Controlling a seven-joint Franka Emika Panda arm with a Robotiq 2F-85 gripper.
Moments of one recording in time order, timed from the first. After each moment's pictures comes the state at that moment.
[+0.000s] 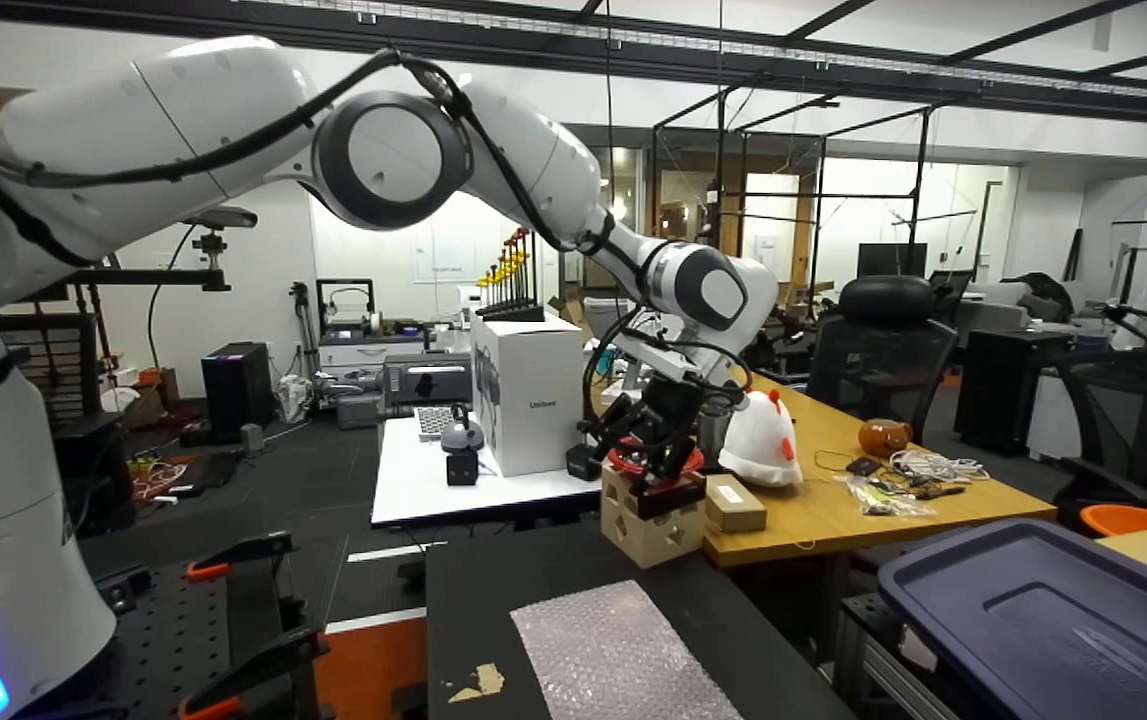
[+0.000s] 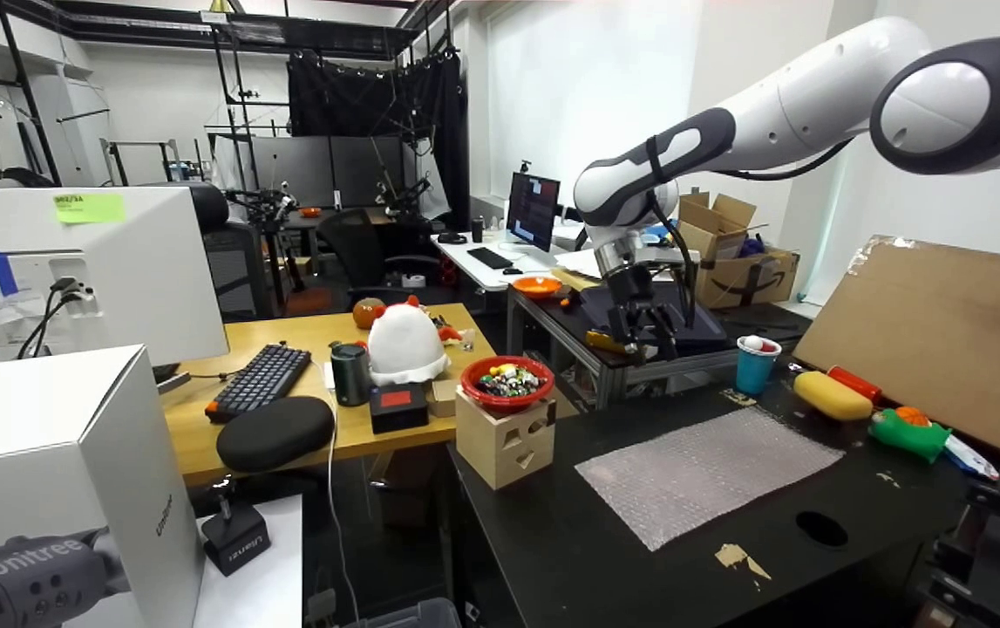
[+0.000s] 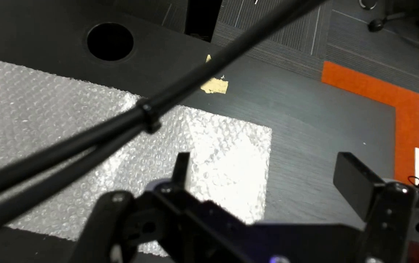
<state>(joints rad) -0.13 1.10 -0.01 -0.97 0.10 1.43 -0.16</state>
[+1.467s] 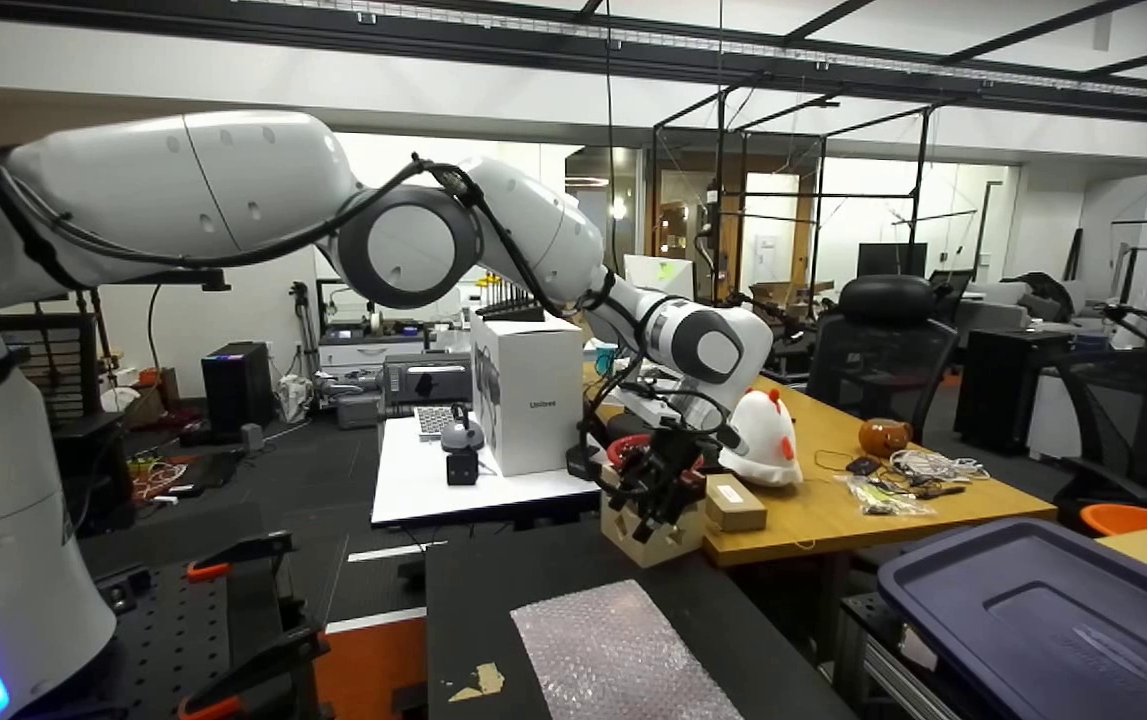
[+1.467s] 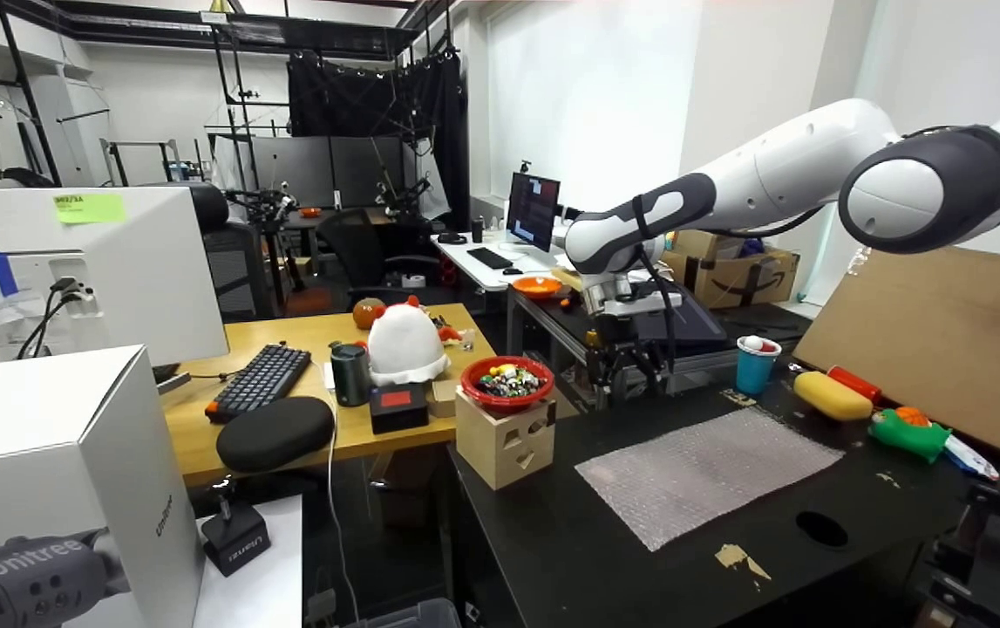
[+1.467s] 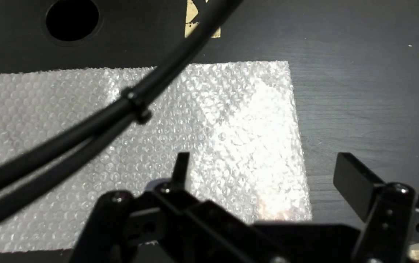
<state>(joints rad) -0.12 1.32 -0.01 -0.77 0.11 1.52 0.15</state>
